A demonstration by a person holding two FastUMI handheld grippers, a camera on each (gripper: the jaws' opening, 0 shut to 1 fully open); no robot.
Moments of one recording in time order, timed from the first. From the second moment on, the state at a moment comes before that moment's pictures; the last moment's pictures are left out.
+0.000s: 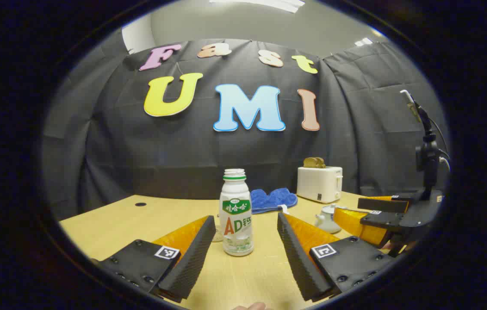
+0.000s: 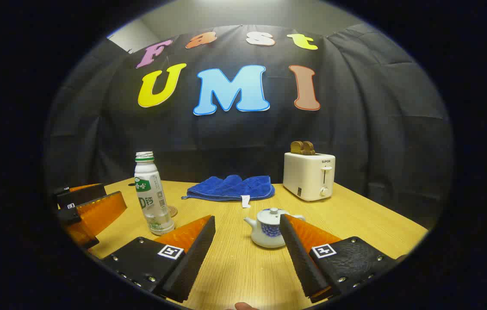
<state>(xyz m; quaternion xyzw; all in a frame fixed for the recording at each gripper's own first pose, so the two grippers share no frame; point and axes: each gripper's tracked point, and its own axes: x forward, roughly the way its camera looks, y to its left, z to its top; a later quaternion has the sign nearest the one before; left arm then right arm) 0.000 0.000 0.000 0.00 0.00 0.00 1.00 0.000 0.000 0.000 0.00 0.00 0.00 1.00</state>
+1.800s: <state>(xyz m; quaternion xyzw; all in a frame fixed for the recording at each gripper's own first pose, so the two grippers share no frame) 0.014 0.004 -0.013 0.03 0.01 0.00 1.00 0.088 -0.042 -0.009 -0.05 0.05 -0.05 1.00</state>
